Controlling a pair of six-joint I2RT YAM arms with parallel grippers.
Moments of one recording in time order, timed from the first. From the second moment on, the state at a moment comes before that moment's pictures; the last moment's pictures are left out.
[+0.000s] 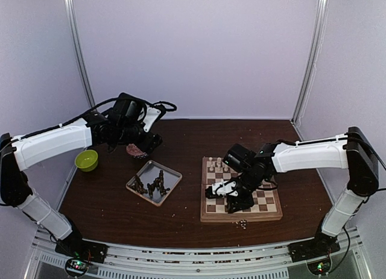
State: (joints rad) left arm -0.72 1.49 1.25 -0.46 -0.22 0.16; right arm 0.89 1.67 1.08 -0.71 -0.25 -0.65
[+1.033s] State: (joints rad) left arm -0.72 1.51 1.26 -0.47 -0.19 0.16; right arm 0.90 1.69 1.08 -0.72 -0.25 -0.66
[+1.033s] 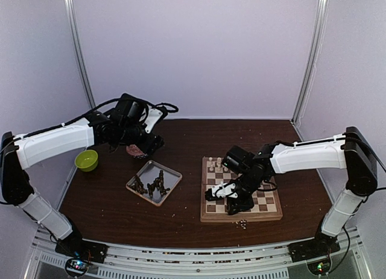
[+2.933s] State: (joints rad) left arm -0.58 1.61 1.23 -0.78 -0.24 -0.13; right arm 0.47 1.26 0.98 -0.62 -0.41 -0.52
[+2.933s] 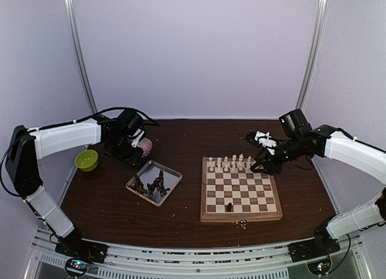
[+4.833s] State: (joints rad) left arm -0.55 1.86 1.25 -0.79 -0.18 -0.12; right arm 0.52 1.28 0.97 -0.60 -0.29 -0.58
